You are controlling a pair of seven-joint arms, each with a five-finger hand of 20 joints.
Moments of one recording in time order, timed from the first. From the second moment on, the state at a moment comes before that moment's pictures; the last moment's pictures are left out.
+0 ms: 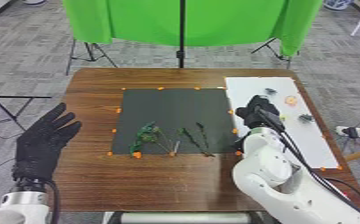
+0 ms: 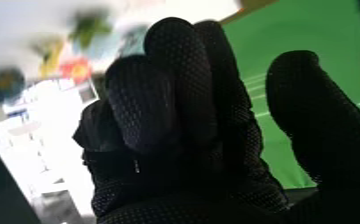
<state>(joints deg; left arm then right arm) 135.4 -57.2 -99.6 -128.6 35.0 15.7 20.4 -75.0 -50.0 44.2 -112.7 -130.1 11.7 69.1</state>
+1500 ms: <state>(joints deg) 134.5 -58.6 -99.7 -128.7 34.9 15.6 18.3 -64.0 -47.4 29.6 -104.9 -135.5 17.0 60.6</state>
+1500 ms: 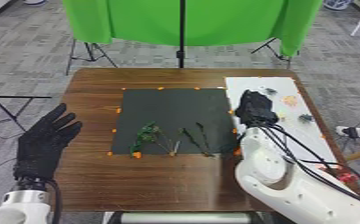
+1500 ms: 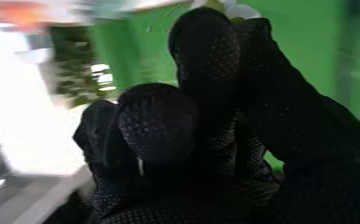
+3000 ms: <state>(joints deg) 114.8 -51.9 -94.5 -125.6 37.2 12.8 16.8 -53.7 -79.6 20.1 -89.1 -138.1 -11.1 30.0</state>
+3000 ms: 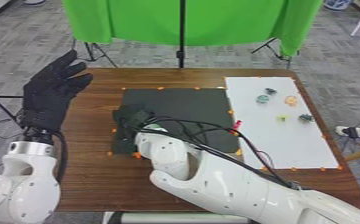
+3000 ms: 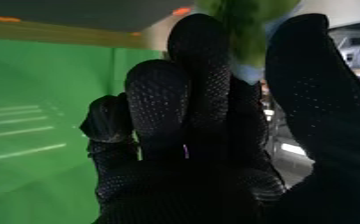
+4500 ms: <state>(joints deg) 134.4 -58.7 -100.0 -128.7 34.0 15.8 21.4 -75.6 -40.7 55.5 -102.0 -126.0 1.5 51.6</state>
